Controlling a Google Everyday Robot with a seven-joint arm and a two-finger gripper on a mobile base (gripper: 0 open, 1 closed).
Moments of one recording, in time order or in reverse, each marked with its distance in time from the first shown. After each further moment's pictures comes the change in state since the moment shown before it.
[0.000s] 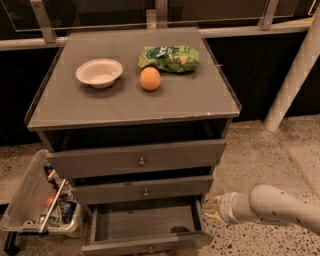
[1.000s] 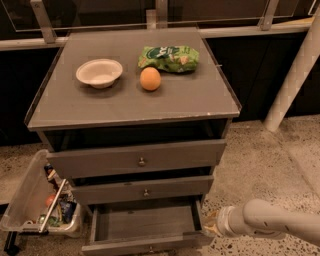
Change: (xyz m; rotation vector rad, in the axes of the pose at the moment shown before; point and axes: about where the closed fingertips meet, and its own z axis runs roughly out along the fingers) arm 0.045 0.031 0.046 -0.036 0.041 0.118
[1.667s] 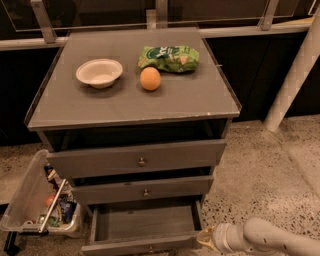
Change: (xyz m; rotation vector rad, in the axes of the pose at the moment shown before) arm 0.039 0.042 0.065 -0.083 -0.138 0.036
